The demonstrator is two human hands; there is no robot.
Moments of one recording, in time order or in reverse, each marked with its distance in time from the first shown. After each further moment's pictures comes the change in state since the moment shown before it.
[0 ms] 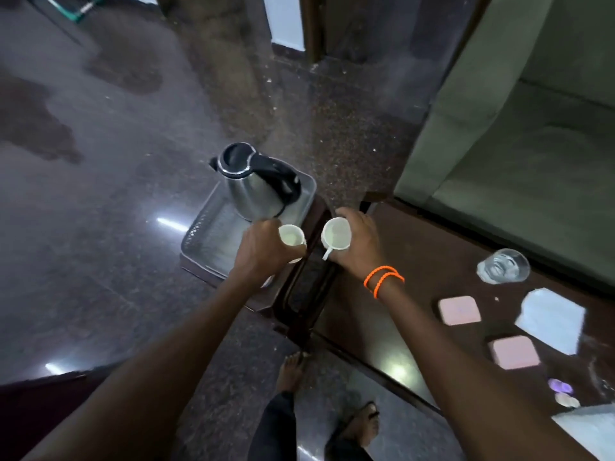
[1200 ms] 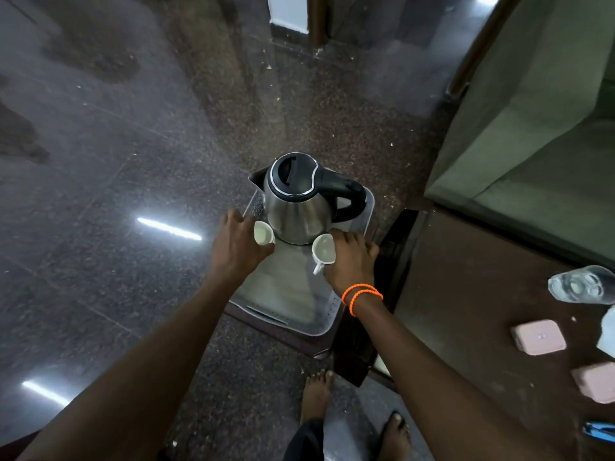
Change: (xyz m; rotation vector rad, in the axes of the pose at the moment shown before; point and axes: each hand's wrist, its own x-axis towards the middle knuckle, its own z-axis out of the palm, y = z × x) left_hand 0.143 -0.193 0.002 0.097 -0.010 0.046; right_hand 0.070 -0.041 0.183 -0.469 -0.065 0.182
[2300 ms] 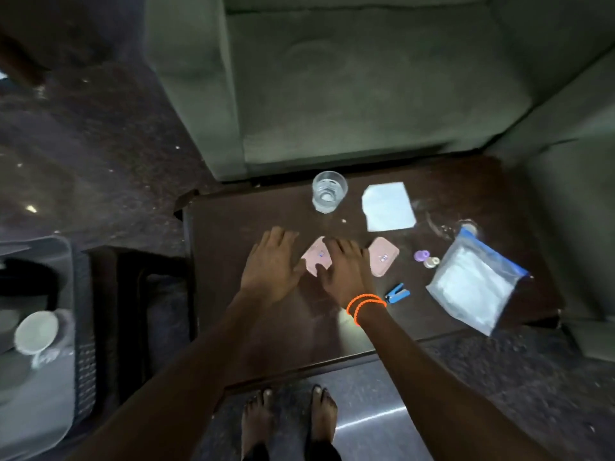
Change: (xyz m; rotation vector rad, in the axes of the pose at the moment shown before) left_hand -0.154 0.435 0.213 0.013 -0.349 0.889; right_hand -0.198 0.399 -0.100 -0.078 0.233 0.469
